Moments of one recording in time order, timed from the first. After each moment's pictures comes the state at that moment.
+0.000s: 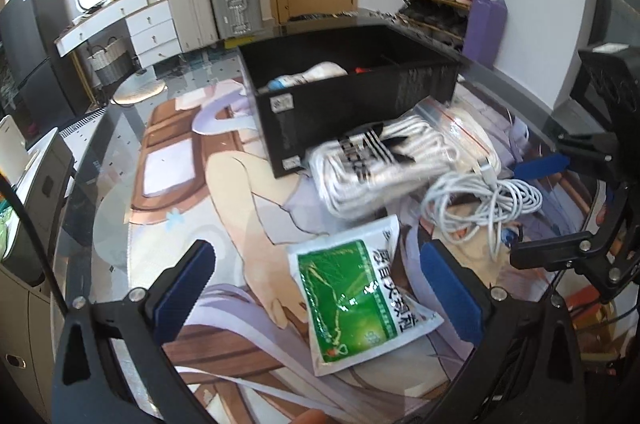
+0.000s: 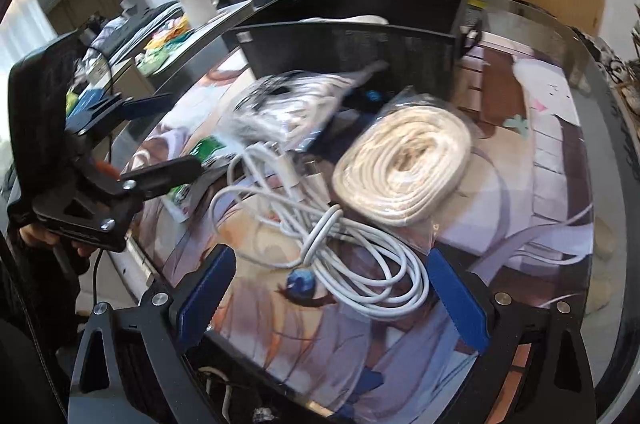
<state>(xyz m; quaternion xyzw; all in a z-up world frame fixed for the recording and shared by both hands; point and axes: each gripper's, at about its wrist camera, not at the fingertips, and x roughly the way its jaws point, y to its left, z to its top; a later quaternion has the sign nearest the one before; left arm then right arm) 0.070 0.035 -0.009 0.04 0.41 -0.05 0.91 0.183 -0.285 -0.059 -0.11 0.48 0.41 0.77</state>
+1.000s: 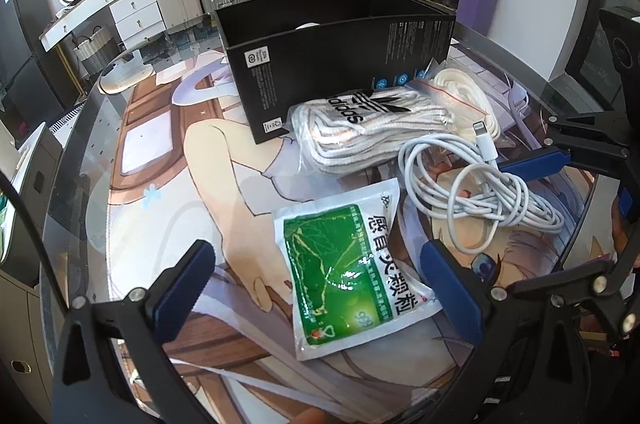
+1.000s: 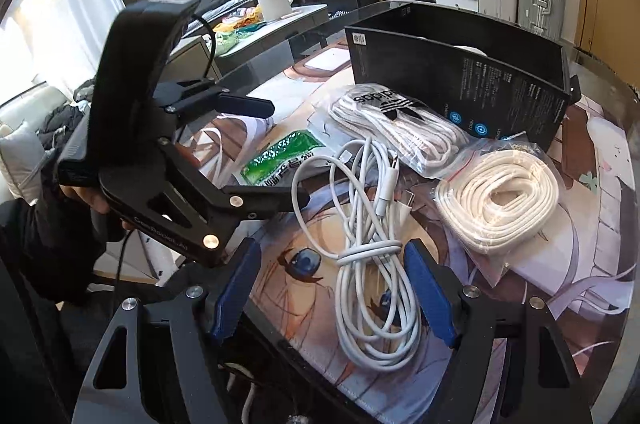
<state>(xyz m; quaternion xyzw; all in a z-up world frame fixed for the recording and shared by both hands) 0.074 0.028 -0.023 0.05 0.46 -0.06 0.89 0.147 -0.255 -0.058 -0.14 0.42 0.51 0.74</state>
